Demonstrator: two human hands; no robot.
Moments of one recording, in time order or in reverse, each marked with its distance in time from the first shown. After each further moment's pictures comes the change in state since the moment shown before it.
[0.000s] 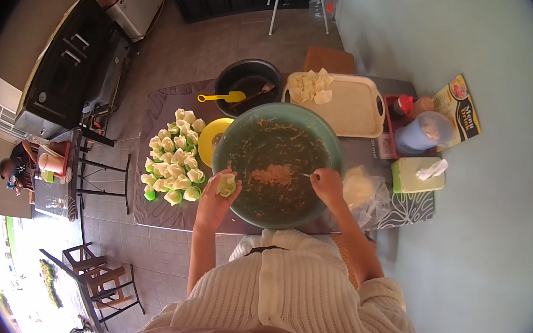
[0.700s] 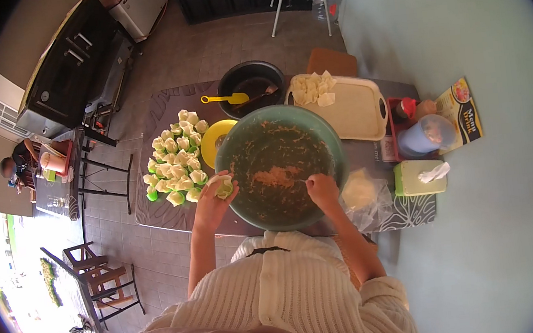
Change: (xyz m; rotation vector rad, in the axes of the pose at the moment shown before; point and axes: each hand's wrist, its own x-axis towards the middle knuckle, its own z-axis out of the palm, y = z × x) left_hand 0.000 0.006 -0.008 0.023 0.041 0.047; right_hand -0.004 -0.012 0.020 -0.288 0.005 0.132
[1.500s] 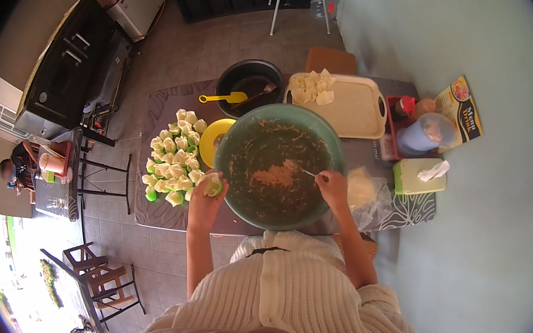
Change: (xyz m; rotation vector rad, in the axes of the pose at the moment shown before) left_hand 0.002 0.008 -0.012 -0.080 0.075 0.061; right_hand -0.002 0.004 -0.034 0.340 0.012 0.144
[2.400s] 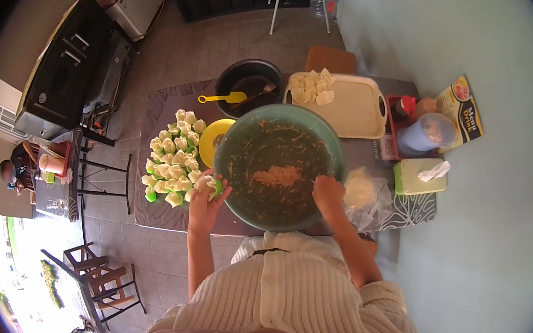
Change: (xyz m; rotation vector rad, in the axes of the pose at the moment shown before) left_hand -0.007 0.006 0.016 0.103 -0.021 0.006; right_hand -0.009 -0.026 0.011 -0.644 -0.067 0.062
